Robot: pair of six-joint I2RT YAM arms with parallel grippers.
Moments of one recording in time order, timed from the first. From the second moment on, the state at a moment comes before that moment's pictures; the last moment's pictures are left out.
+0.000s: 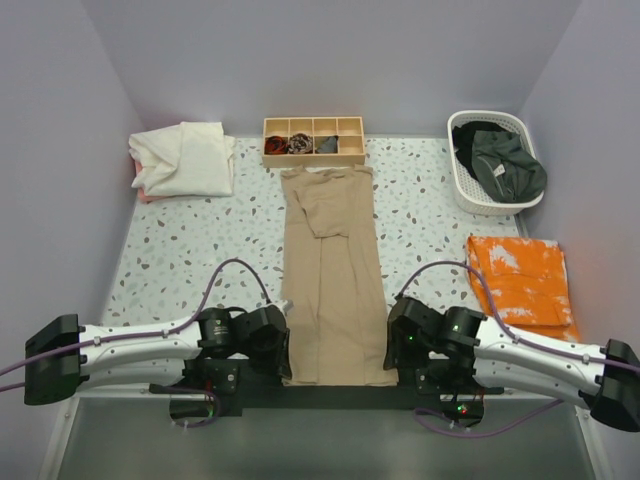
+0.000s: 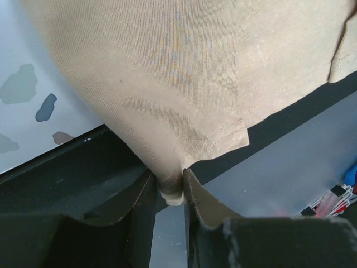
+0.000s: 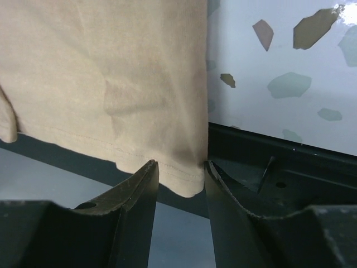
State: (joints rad) left arm -1.23 0.94 0.39 -0.52 0.15 -1.12; right arm 1.10 0.77 0.42 -0.84 -0.04 1.12
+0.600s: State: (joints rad) left arm -1.23 0.97 0.39 -0.53 0.11 -1.12; right arm 1.11 0.84 0.38 -0.79 -0.05 1.14
